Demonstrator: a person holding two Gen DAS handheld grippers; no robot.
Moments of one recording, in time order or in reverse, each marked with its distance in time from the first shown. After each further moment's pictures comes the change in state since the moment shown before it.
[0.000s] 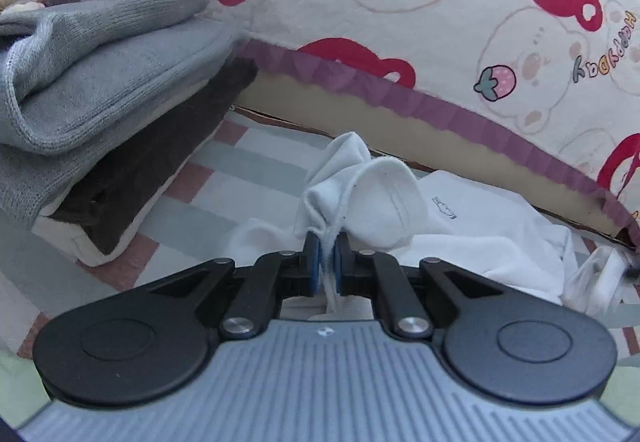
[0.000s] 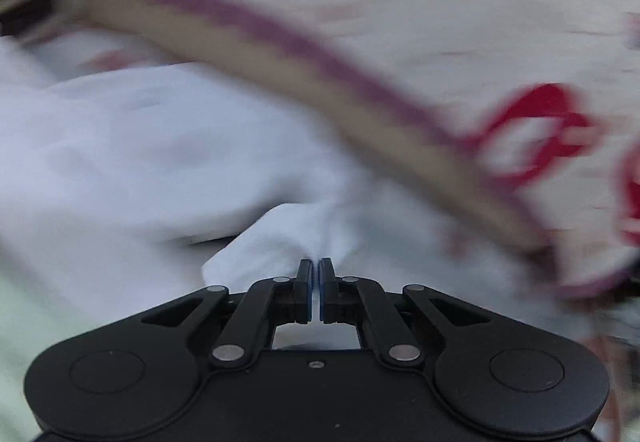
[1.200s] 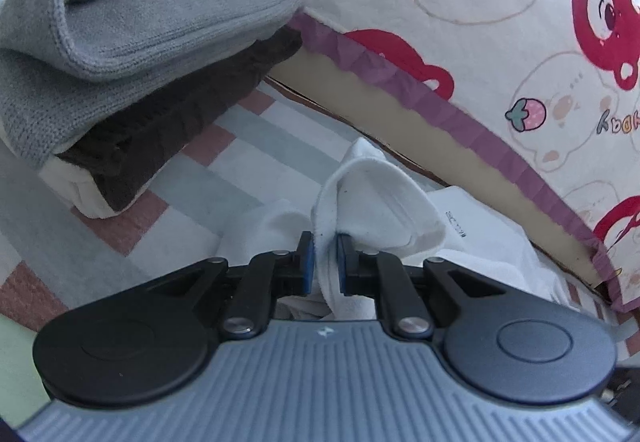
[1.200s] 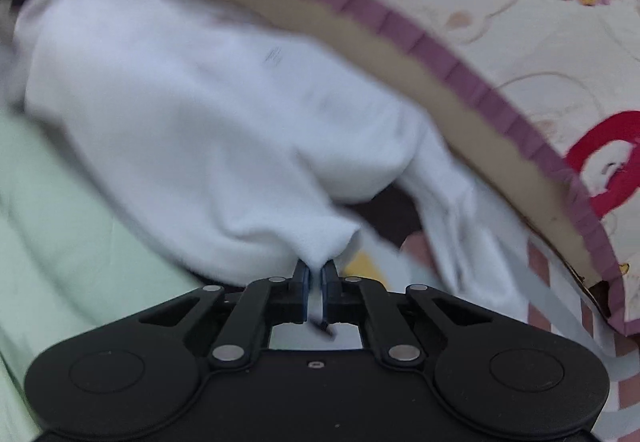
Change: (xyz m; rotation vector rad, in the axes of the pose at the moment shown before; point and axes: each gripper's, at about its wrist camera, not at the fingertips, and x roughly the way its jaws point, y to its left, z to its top) left arm 0.016 0.039 0.000 -0.201 0.039 -0.016; right arm -0.017 0.080 -0.077 -0.203 -0.078 0.328
